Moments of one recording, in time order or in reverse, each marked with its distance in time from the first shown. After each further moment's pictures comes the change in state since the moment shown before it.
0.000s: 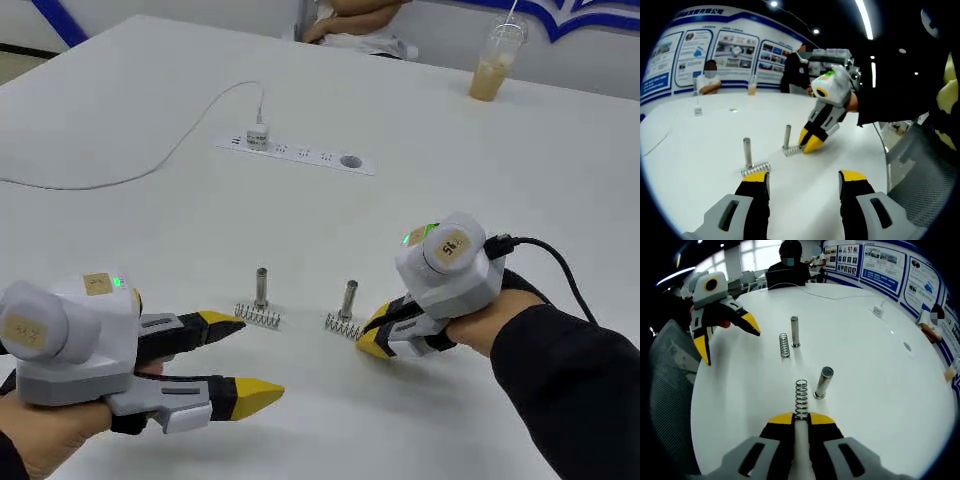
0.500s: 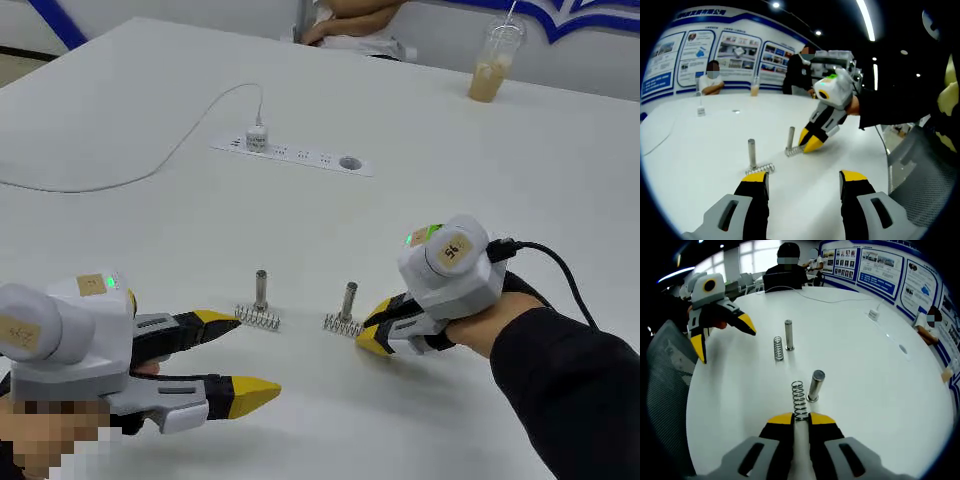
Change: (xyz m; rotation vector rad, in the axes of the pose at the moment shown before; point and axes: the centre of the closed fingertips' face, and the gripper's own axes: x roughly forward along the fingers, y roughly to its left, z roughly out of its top) left arm -0.005 0.006 0.003 -0.011 -0.017 0.021; right arm 0.002 -0.010 0.004 -0.003 -0.030 -0.035
